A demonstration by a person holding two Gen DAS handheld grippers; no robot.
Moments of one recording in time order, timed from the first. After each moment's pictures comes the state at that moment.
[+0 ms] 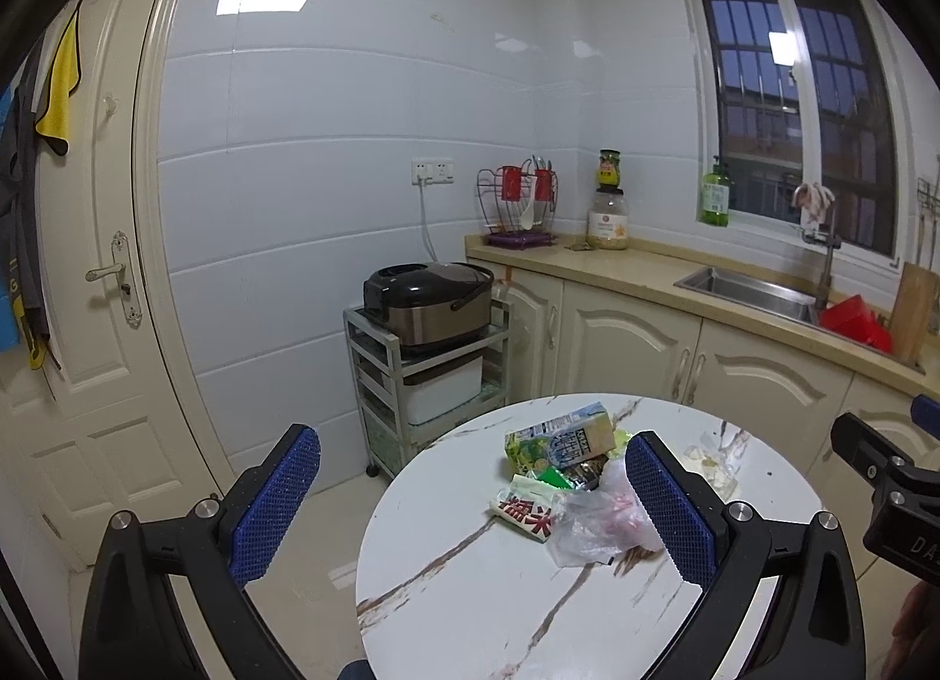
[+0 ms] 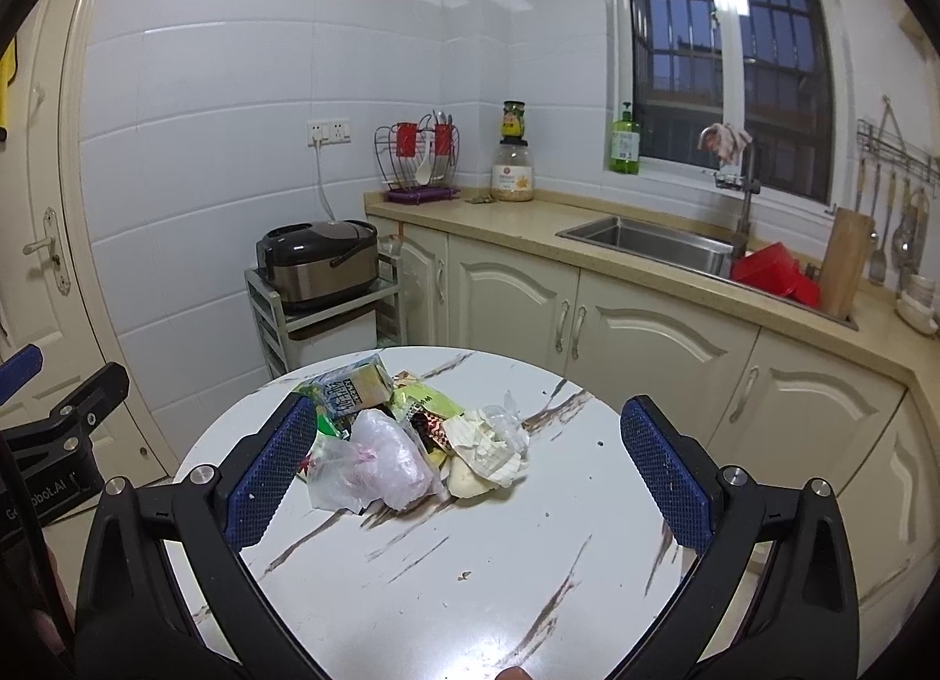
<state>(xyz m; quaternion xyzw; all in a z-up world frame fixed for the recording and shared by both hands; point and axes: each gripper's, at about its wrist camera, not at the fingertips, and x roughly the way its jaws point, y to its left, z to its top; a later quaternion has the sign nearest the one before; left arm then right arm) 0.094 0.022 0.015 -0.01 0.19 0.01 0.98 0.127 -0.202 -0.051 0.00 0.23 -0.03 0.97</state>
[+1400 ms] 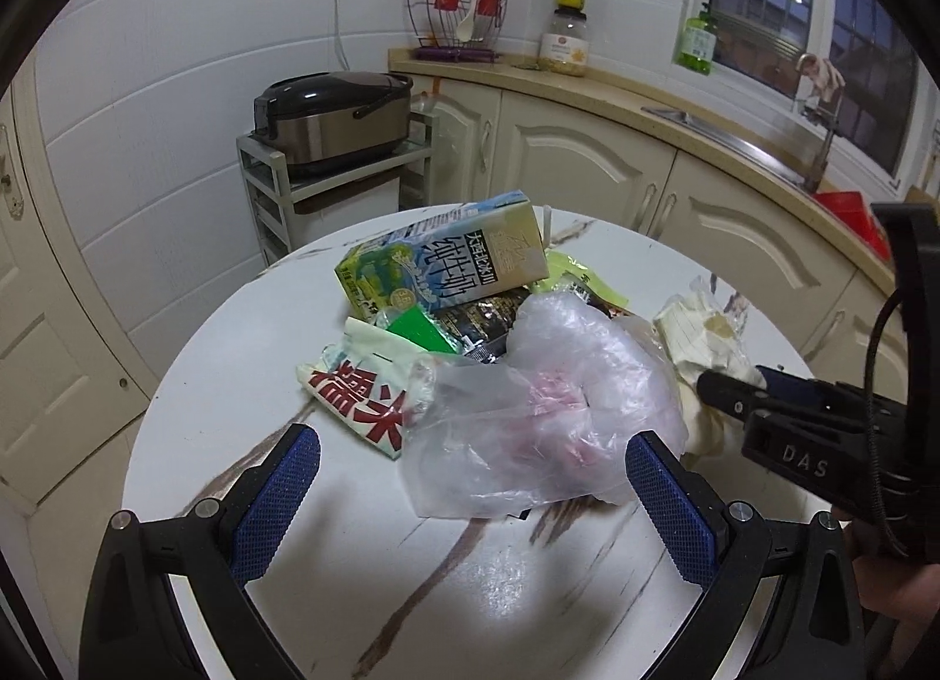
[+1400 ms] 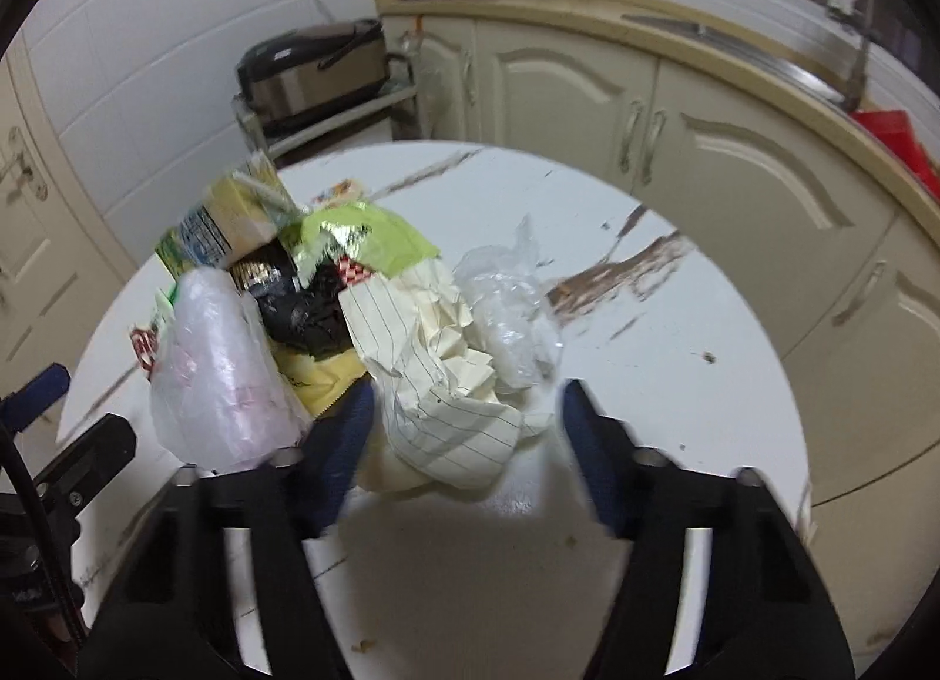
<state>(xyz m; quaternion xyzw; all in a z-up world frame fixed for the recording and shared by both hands) 0.263 -0.051 -0.092 -0.02 0.38 -0.05 0.92 0.312 -0.259 -0.220 0.02 0.46 0.05 0.89</state>
